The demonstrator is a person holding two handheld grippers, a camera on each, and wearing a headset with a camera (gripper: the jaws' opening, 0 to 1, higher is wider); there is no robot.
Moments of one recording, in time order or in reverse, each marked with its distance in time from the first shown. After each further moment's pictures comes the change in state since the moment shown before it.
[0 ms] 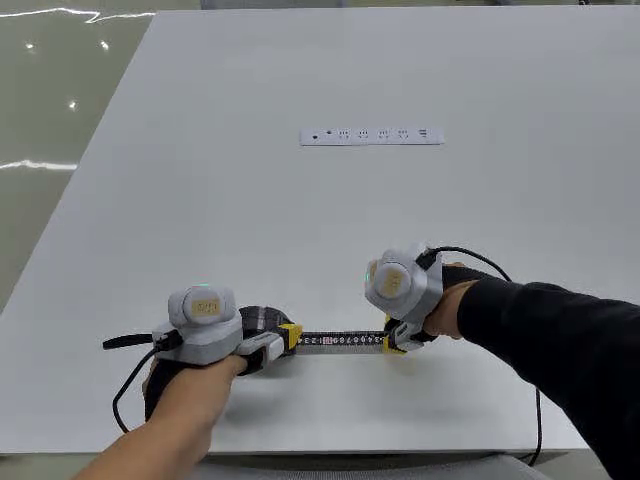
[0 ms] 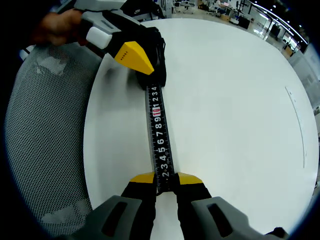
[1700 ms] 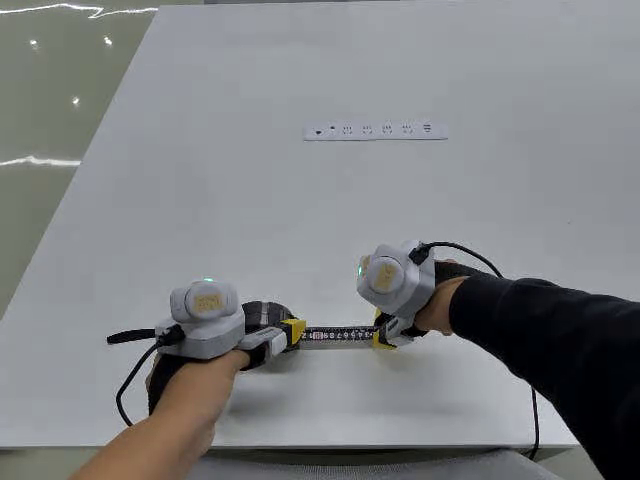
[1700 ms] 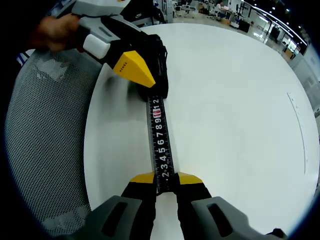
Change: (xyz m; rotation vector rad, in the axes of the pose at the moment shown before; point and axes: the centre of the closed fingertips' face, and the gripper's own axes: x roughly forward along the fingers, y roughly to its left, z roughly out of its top) left arm 0.000 0.001 0.001 -0.007 0.001 -0.006; right arm 0.006 0.001 0.020 -0.009 -0.041 0.008
